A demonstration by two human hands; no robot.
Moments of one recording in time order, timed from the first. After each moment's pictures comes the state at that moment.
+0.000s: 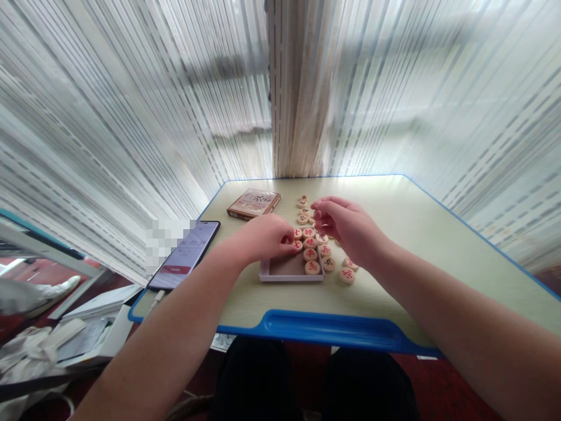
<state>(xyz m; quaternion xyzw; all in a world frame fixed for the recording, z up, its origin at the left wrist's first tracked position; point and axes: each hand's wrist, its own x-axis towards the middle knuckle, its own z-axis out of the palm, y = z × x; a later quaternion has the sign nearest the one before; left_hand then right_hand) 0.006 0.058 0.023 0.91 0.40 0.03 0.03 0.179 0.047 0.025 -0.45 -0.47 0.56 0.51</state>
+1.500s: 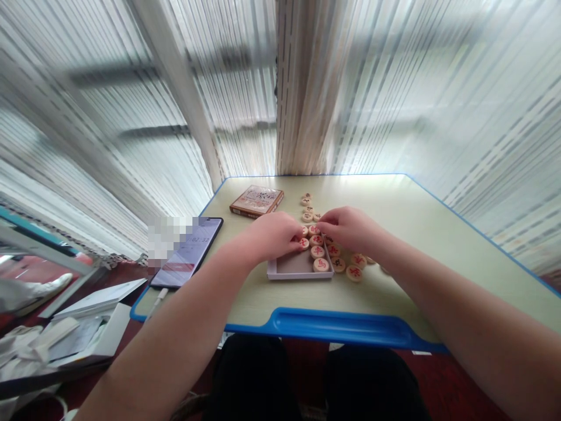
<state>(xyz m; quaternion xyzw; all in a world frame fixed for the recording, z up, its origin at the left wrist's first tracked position) 0.008 0.057 0.024 0.92 0.38 0.02 0.01 0.189 0.061 0.020 -0.61 -0.77 0.15 0.12</state>
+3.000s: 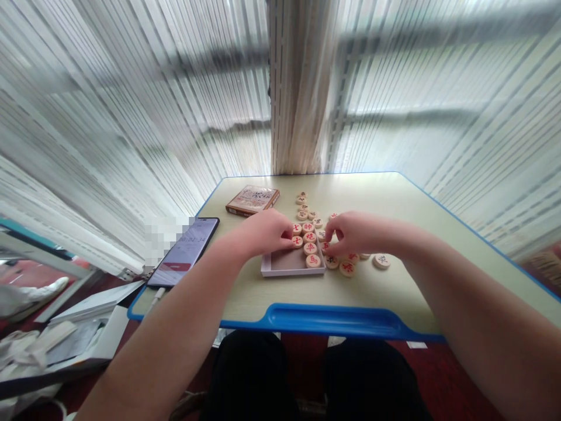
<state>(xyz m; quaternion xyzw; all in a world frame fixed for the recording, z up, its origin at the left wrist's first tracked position) 0.003 0.059 0.025 0.90 0.42 0.03 0.08 0.208 0.051 0.038 -0.57 -0.81 0.16 -0.04</state>
